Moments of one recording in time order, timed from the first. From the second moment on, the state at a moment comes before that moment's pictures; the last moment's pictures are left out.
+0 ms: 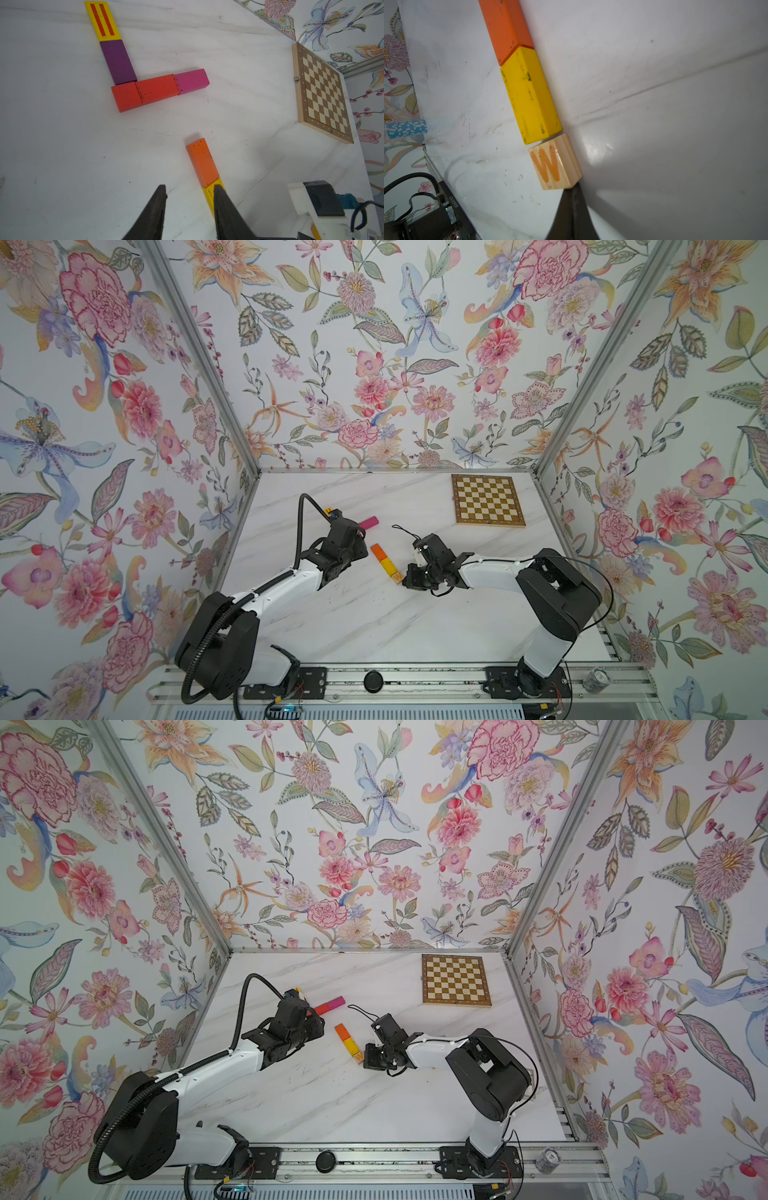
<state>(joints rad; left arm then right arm) -0.53 1.39 0.80 -0.17 -0.14 -0.73 0.75 1.77 0.87 -0.09 -0.32 0.74</state>
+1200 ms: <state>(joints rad) -0.53 1.39 0.79 -0.17 -0.14 -0.73 0.75 1.79 0.88 -0.03 -0.33 0.77</state>
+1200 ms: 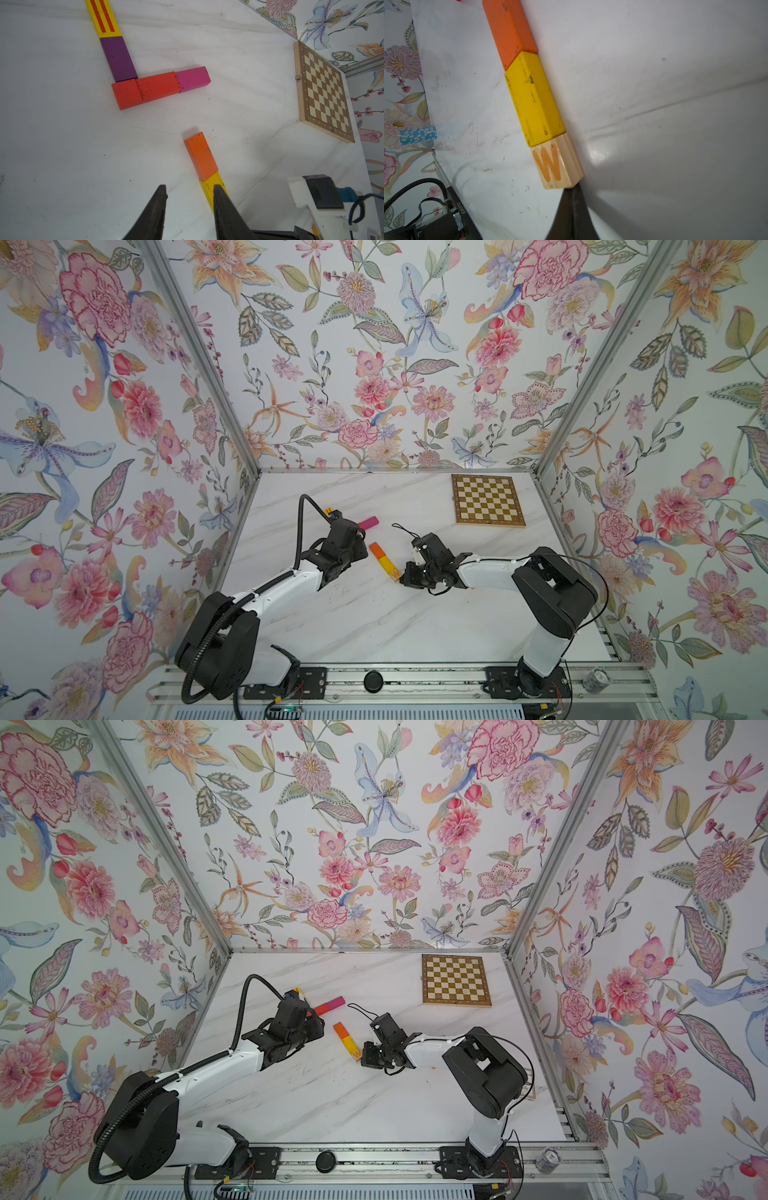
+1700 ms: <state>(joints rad) -0.53 1.39 0.79 -0.17 -0.14 -0.73 0.73 1.82 0.90 -0.01 -0.32 0.78</state>
